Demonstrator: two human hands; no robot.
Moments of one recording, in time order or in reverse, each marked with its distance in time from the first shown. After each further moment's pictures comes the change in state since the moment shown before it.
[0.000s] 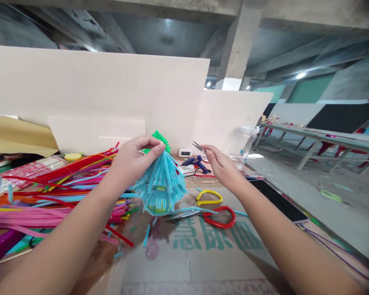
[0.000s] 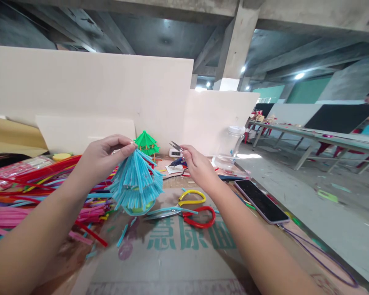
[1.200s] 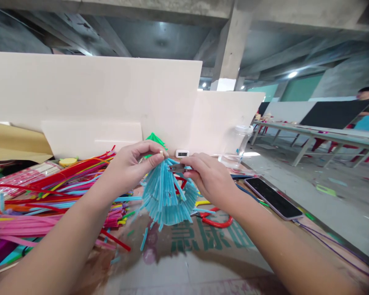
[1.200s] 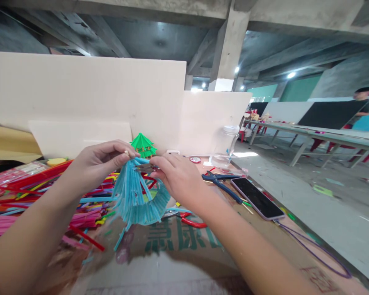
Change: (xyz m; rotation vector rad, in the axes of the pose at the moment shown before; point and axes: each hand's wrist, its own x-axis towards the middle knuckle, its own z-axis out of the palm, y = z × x) left_hand -0.004 0.011 -0.001 -0.278 -0.215 0.087; right_hand -0.017 -0.069 -0.008 -0.217 0.025 -0.513
